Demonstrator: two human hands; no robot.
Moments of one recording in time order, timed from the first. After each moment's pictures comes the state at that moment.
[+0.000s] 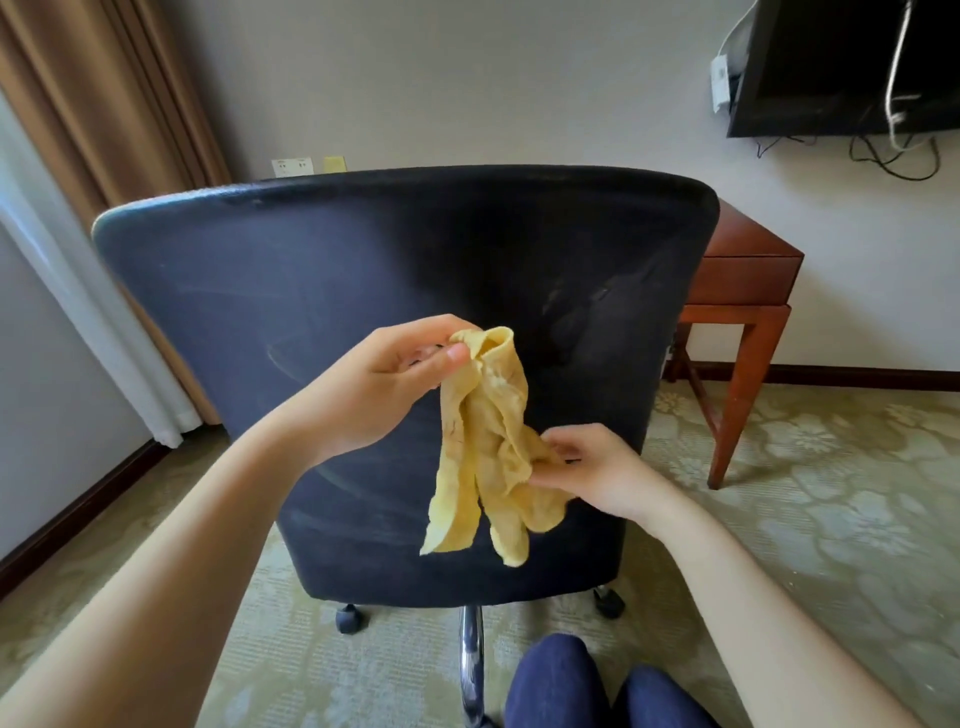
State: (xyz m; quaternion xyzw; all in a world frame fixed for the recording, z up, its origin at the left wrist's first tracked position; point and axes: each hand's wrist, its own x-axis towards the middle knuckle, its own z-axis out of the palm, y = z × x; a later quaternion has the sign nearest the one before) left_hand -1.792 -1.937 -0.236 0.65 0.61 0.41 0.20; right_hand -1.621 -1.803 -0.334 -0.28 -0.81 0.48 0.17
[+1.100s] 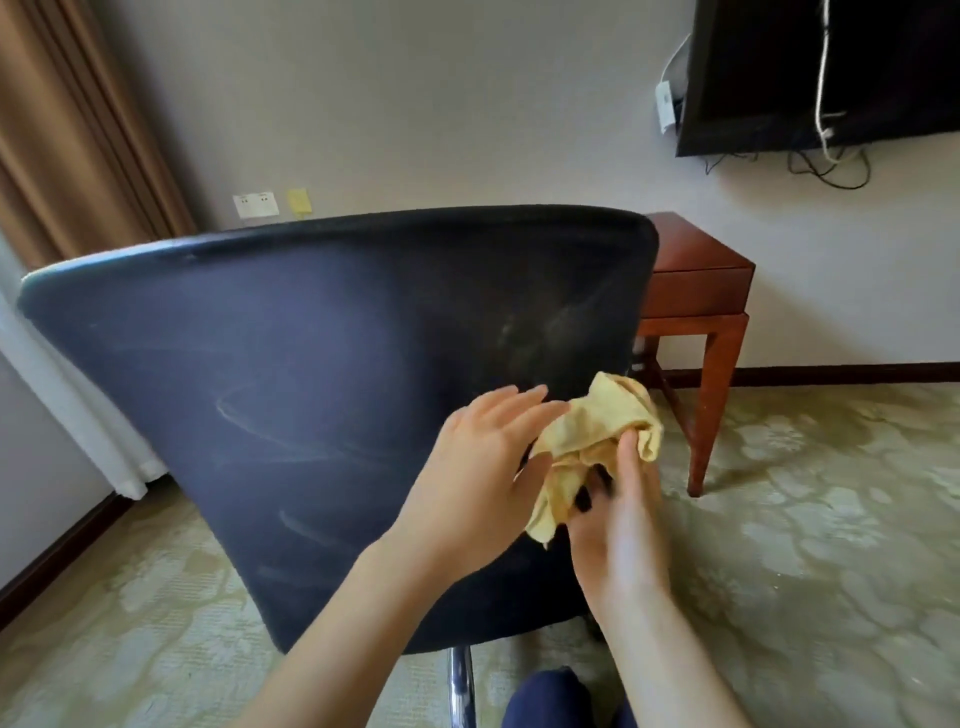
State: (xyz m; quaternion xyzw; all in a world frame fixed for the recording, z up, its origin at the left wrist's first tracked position) left_hand -1.714 -1.901 -0.278 0.71 0.65 0.27 -0.06; right_hand -1.609 -1.844 -0.341 -0.30 -0.39 0.67 0.56
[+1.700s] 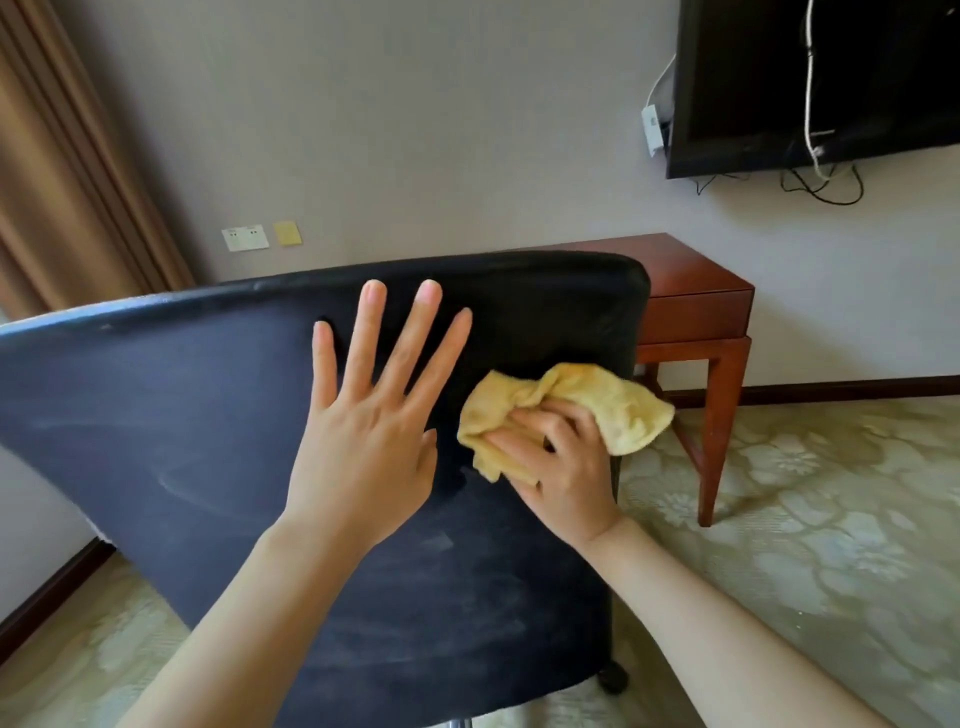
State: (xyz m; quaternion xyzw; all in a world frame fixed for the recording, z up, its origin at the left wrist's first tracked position) left_hand -1.784 -1.854 -0.244 0.60 0.65 0.11 -0.44; right_hand -1.664 -1.715 -0.339 -0.11 -0.74 -0.16 0.64
